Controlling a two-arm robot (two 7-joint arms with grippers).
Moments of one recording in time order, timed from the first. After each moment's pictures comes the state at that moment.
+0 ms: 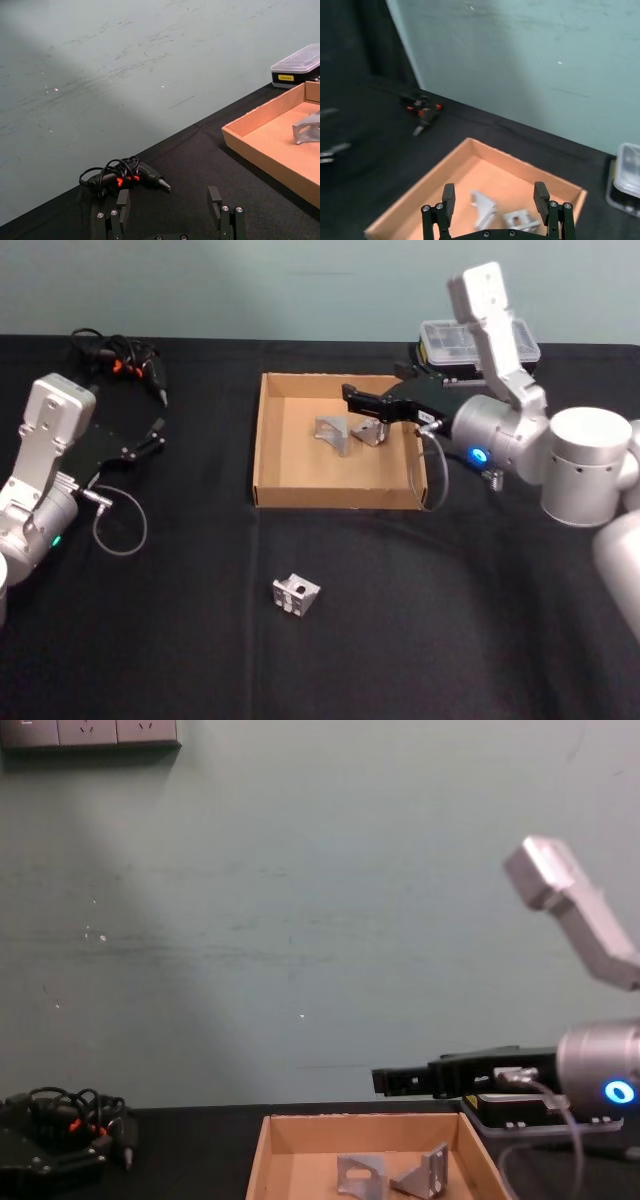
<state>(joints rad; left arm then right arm) -0.20 0.60 0.45 -1.41 -0.25 -0.12 0.03 0.45 0.23 -0.35 -1.34 0.26 0.38 0.37</state>
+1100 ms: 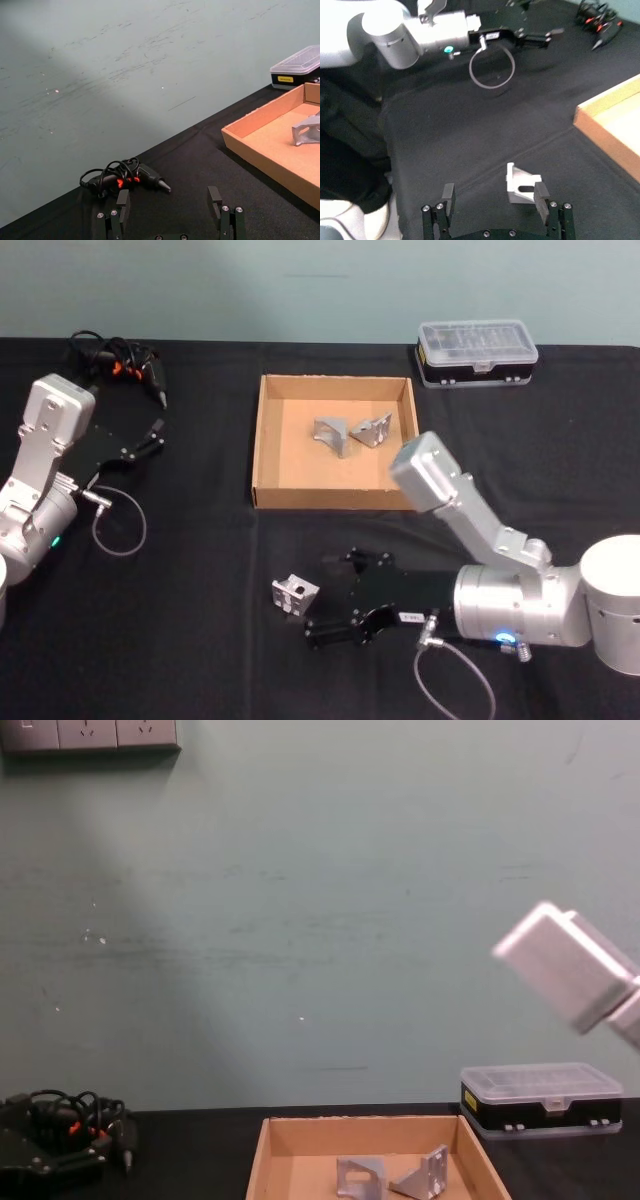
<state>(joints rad) -0.20 0.60 0.45 -1.41 -0.25 -0.12 0.03 0.14 0.56 -0.52 -1.86 0.36 0.55 0.62</state>
